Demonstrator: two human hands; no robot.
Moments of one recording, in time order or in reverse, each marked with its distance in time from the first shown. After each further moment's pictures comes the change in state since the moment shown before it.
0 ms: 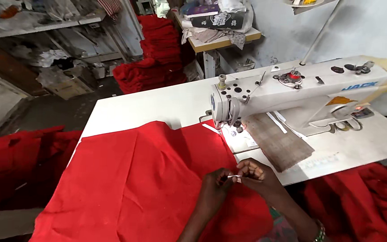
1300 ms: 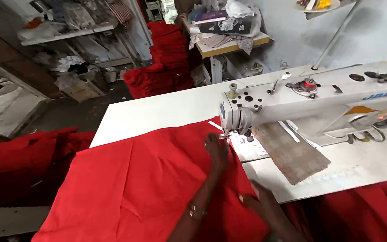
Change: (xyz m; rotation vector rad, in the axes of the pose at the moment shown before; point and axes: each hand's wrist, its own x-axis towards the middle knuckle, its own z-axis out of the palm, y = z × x) left_hand 0.126 -0.037 -0.005 0.355 0.342 -0.112; right_hand -0.007 0.018 0.020 -0.398 -0.040 0.333
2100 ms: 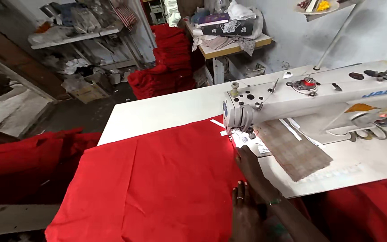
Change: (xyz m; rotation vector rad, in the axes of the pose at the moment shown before) left_hand -0.177 0.008 0.027 0.376 -0.122 0.390; right_hand 0.091 -0.020 0.020 -0.397 0.361 -0.287
